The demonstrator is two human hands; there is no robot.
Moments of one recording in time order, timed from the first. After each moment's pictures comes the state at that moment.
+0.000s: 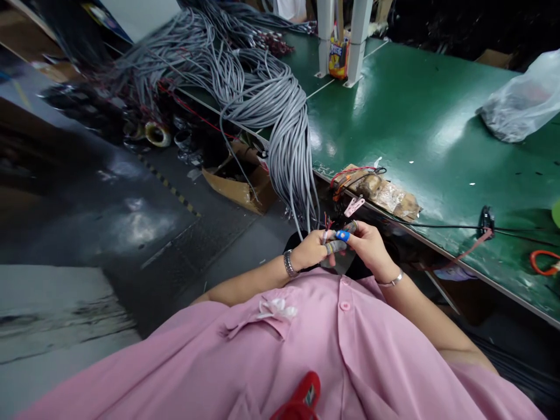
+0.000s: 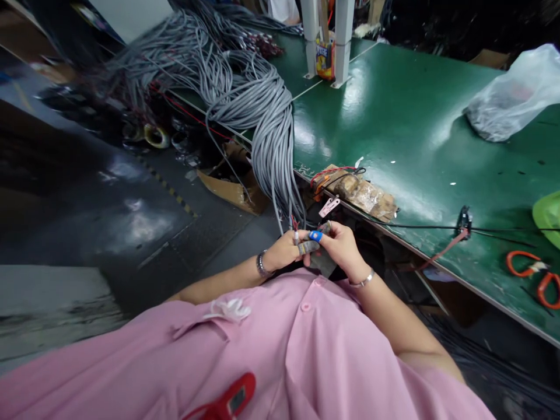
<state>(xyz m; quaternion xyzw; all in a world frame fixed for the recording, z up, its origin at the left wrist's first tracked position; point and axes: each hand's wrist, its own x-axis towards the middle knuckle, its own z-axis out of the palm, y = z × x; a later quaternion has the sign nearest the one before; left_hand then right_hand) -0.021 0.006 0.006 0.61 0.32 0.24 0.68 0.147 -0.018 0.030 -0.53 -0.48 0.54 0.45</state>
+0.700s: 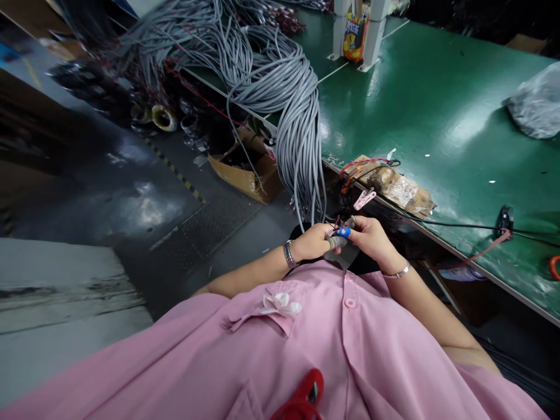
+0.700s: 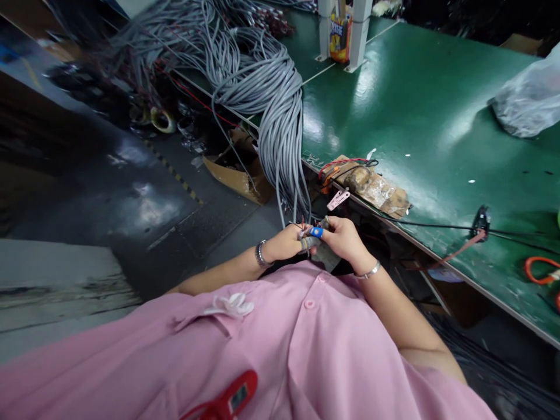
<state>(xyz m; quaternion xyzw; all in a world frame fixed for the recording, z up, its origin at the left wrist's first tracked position) -0.035 0.009 -0.001 0.68 0.34 0.24 0.61 0.148 -0.006 0.025 -0.55 -0.60 0.48 0.33</state>
